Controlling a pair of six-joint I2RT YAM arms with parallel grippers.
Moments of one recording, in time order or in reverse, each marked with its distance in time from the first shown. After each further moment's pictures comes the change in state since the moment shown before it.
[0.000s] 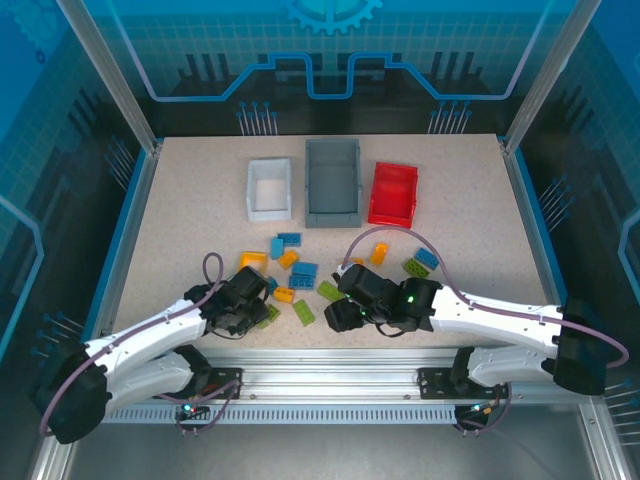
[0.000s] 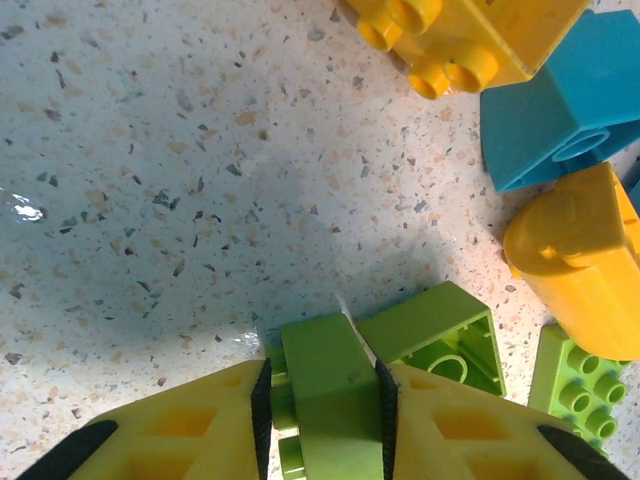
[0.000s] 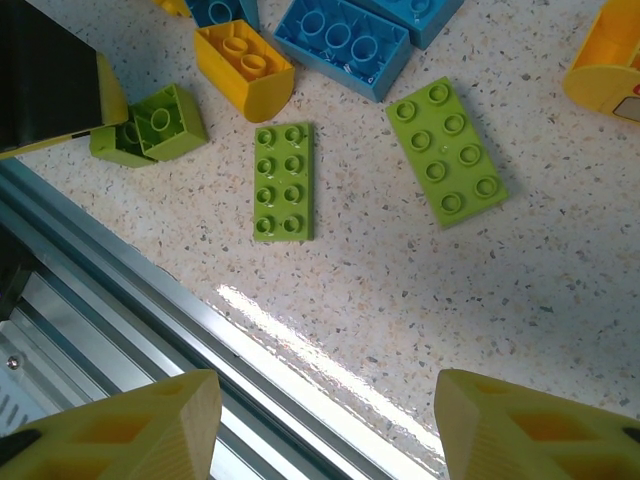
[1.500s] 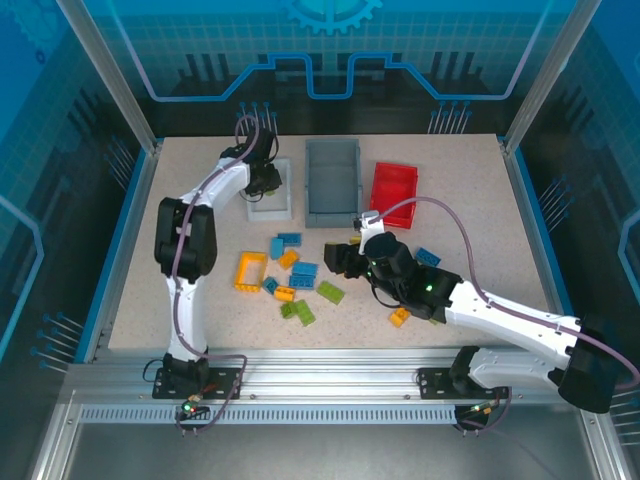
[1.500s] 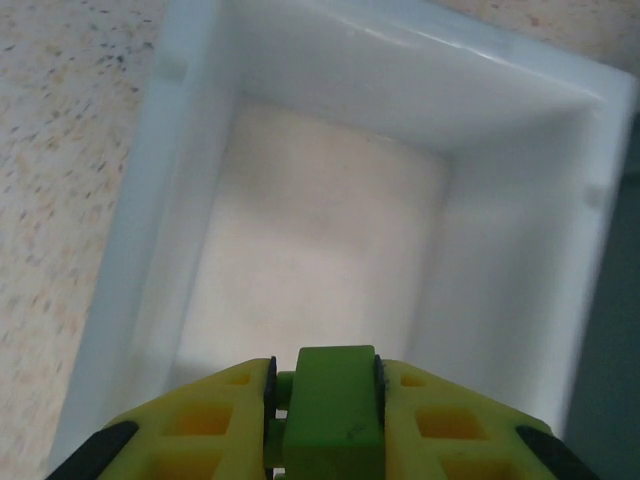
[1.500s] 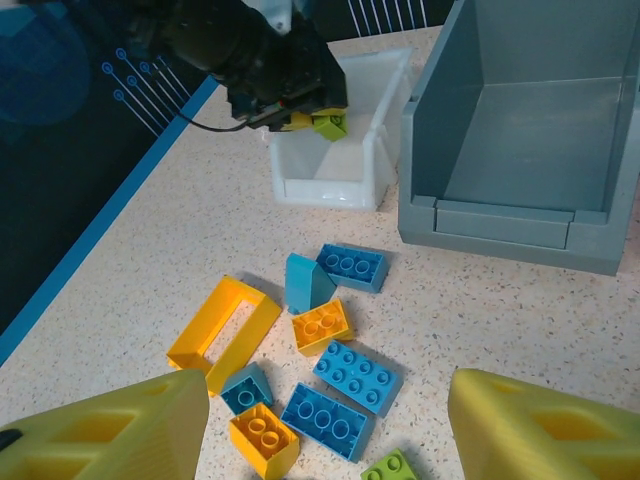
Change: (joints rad) left arm 0.476 1.180 1.361 -0.031 -0.036 0.726; right arm -0.172 -0.086 -0.026 0.467 0.225 -0.074
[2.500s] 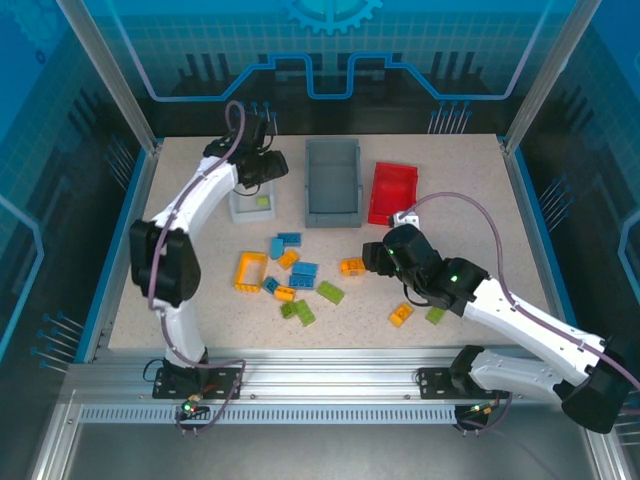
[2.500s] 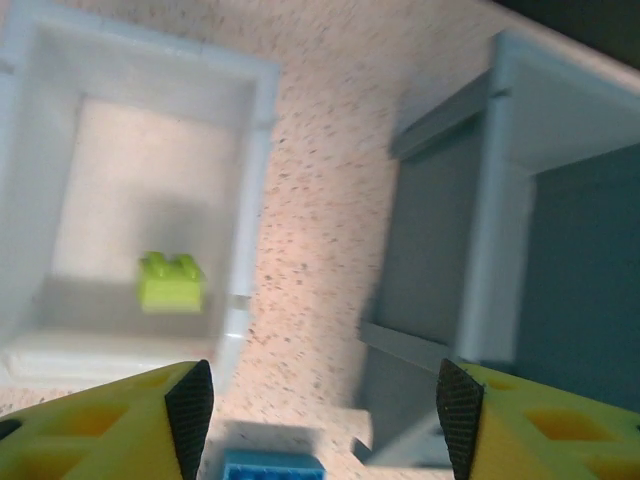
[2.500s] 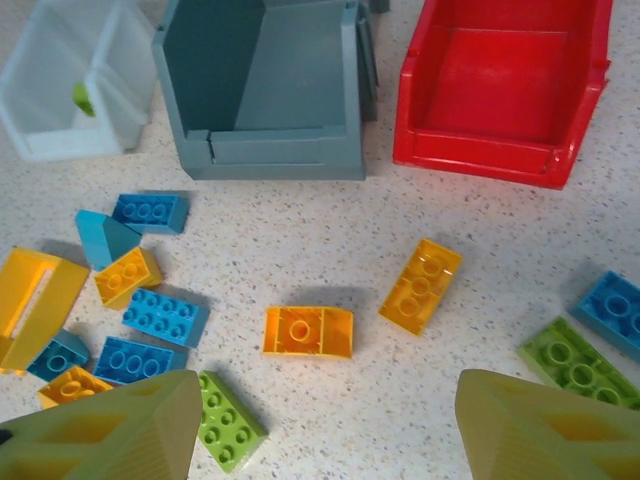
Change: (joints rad) left arm -0.050 -0.344 -0.090 -0.058 0.074 -0.035; right arm -0.152 -0.093 0.073 -0.481 0.069 0.055
